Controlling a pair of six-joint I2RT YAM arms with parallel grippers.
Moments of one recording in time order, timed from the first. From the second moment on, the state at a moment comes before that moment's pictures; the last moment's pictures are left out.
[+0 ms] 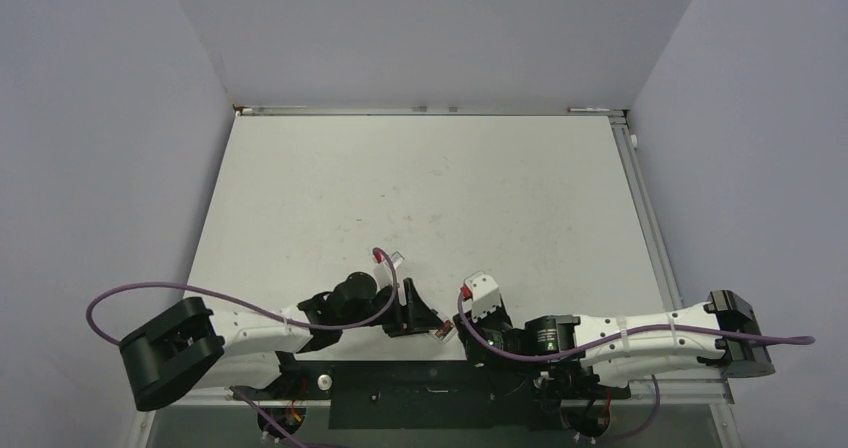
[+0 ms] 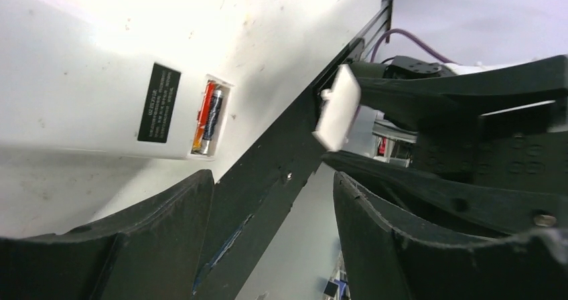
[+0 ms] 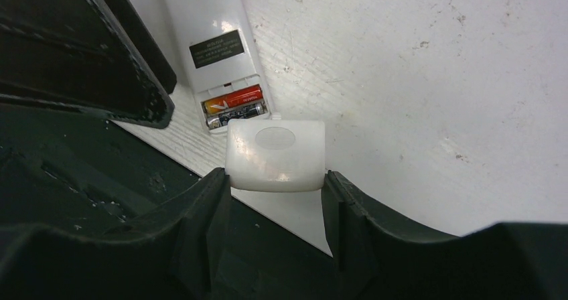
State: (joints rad) left arm -1.02 1.23 0.24 0.53 0.28 -1.24; right arm 1.55 0.97 0.60 -0.64 0.64 0.84
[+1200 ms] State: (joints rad) left arm -0.79 0.81 0.18 0.11 0.35 -1.09; right arm 1.43 1.18 0.60 -0.34 0.40 0.46
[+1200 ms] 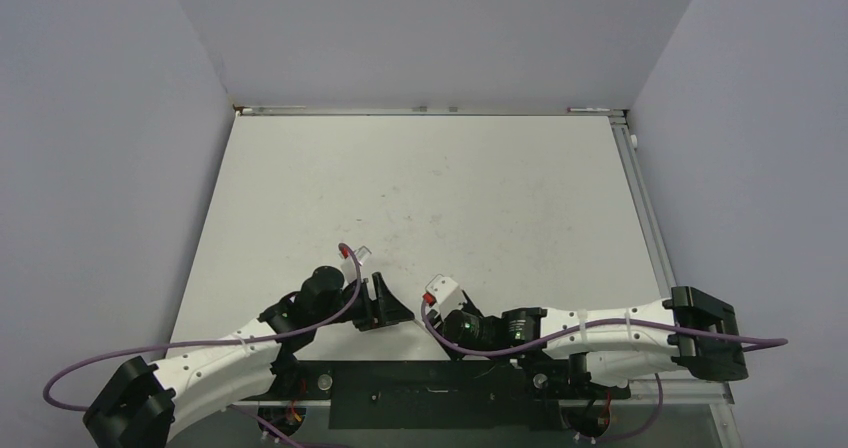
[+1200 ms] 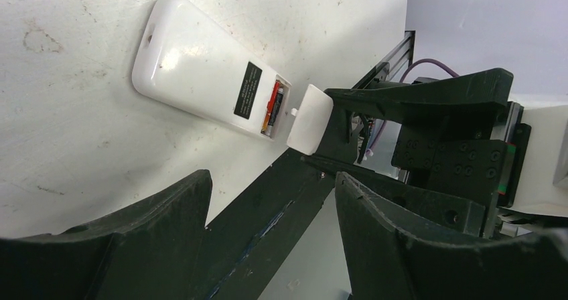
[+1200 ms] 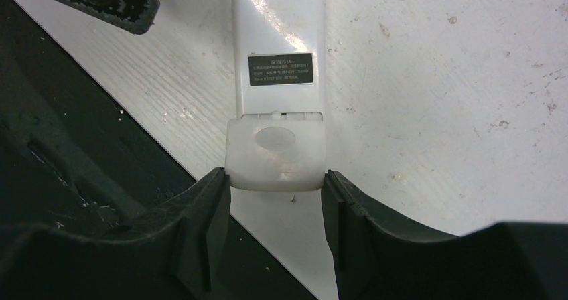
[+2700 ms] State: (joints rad) left arm -0.76 0.87 0.16 0.18 0.44 -1.03; right arm 1.37 1.31 0.69 -0.46 0.33 0.49
